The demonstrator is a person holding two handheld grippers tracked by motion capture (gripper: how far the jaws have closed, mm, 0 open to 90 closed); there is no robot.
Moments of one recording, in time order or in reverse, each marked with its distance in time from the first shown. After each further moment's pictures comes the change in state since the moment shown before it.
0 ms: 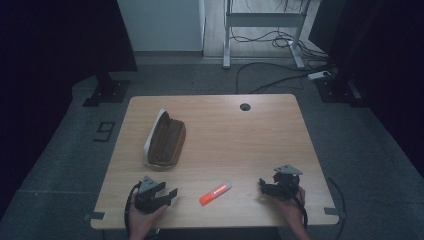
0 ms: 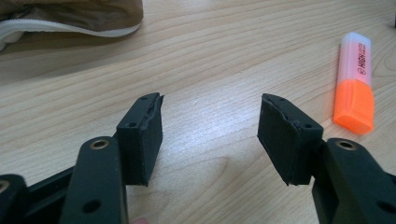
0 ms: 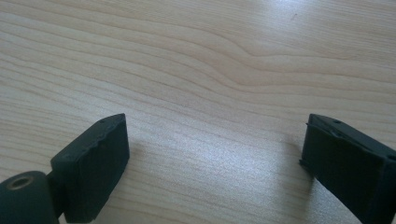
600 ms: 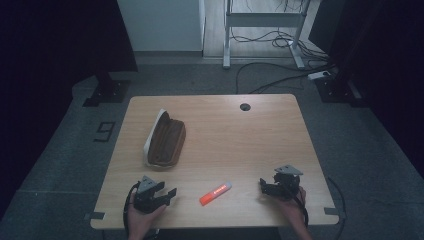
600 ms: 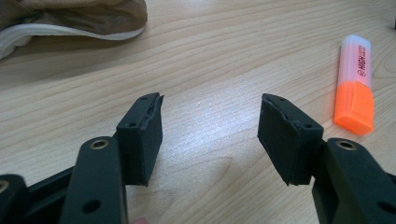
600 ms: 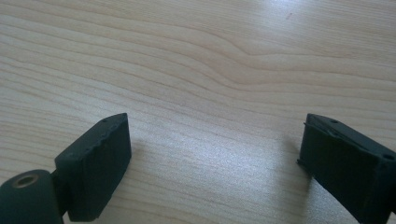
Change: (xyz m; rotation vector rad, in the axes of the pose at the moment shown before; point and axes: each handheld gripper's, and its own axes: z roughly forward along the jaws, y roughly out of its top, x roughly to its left) left arm 0.001 0.001 -0.004 -0.011 0.006 0.000; right arm 0.000 -0.001 -0.001 -0.006 -0.011 0.008
